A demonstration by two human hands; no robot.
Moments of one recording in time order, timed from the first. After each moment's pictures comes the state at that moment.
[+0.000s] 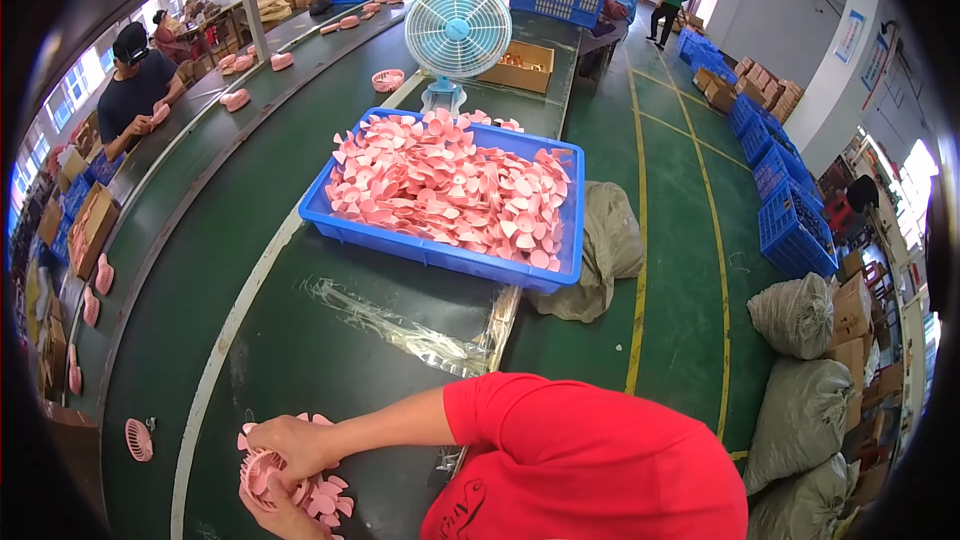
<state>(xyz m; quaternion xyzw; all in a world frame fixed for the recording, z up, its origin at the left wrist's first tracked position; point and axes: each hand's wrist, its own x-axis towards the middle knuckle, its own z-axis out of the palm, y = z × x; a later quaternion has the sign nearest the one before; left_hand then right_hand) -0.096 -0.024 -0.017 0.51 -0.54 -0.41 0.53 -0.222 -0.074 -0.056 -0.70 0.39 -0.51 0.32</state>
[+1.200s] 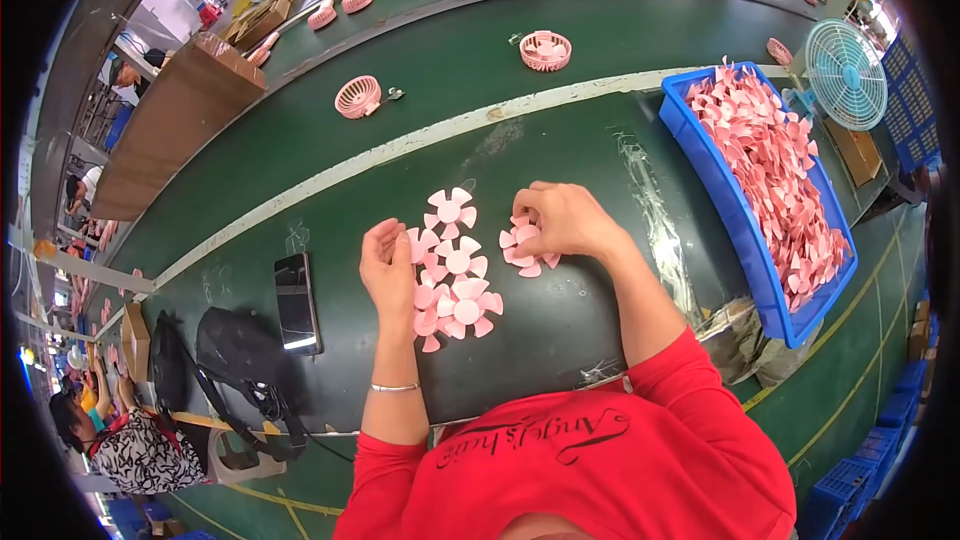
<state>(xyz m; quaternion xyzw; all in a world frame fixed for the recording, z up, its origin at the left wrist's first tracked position) -0.040 -0.068 -0.077 0.60 -0.48 -0.32 0.55 -0.299 -0.094 -0.031 -0.81 0.50 -0.19 0.25</state>
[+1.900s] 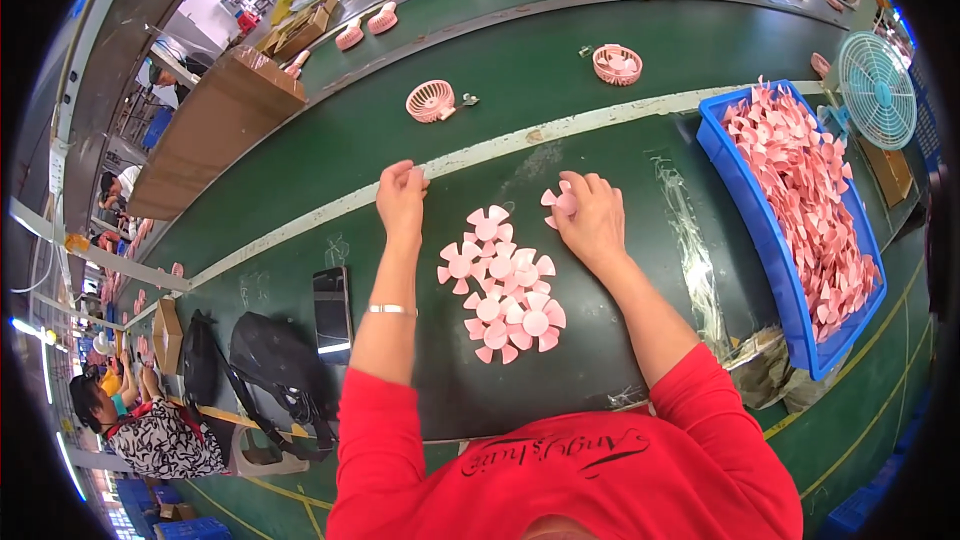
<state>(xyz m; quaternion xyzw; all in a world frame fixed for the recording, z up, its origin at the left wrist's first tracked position) -0.017 -0.198 -0.061 0.60 -0.47 -0.33 0.55 -0.277 -0.121 -0.084 -0.68 0.59 -0.43 0.02</state>
